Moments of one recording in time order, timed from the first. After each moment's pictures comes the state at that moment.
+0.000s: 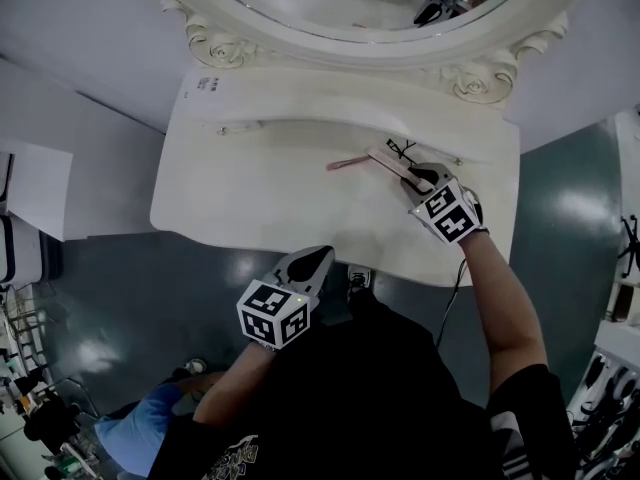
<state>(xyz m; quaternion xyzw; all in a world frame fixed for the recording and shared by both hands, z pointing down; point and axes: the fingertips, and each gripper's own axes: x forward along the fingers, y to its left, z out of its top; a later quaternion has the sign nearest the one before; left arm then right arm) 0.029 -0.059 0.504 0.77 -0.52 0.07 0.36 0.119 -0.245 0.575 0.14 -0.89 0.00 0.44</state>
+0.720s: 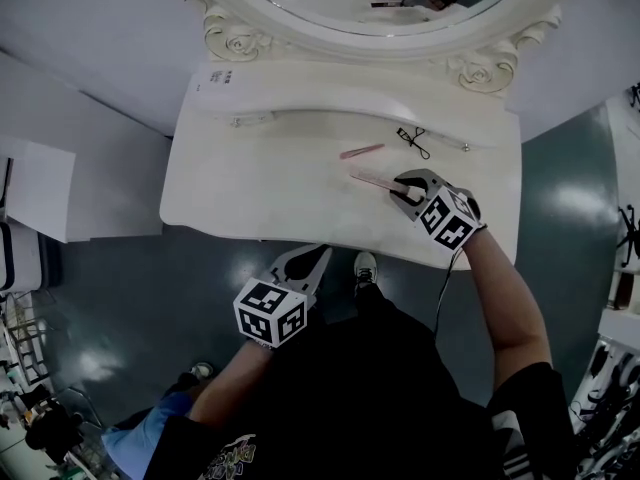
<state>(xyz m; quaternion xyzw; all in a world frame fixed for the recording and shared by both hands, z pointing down) -0.003 -0.017 0.493 0.78 -0.51 0.07 0.35 0.078 -0.165 0.557 0.04 -0.89 -0.07 0.44</state>
